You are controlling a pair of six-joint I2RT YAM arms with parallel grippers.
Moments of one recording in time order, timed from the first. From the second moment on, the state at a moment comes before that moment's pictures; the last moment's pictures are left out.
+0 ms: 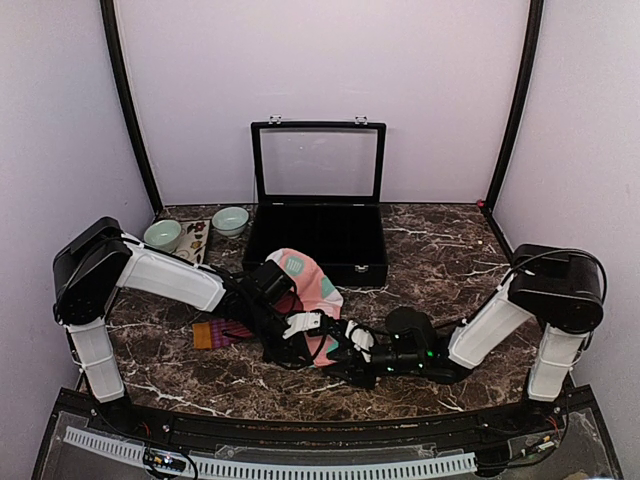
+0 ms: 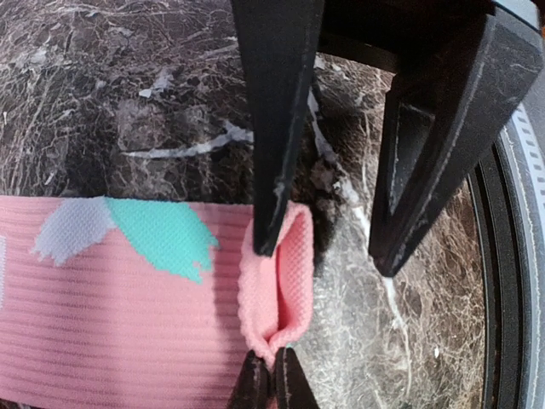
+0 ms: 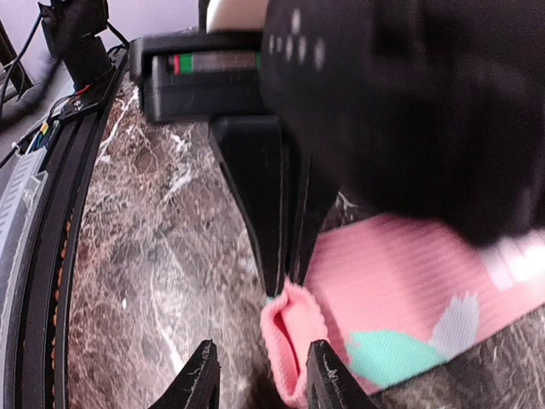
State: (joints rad) left arm -0.87 1.85 0.99 -0.26 0.57 0.52; right arm 1.09 1.83 0.51 0.87 -0.29 0.01
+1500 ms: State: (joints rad) left arm -0.85 1.85 0.99 -0.28 0.58 0.53; right arm 1.10 1.89 0.51 0.91 -0.24 -0.08
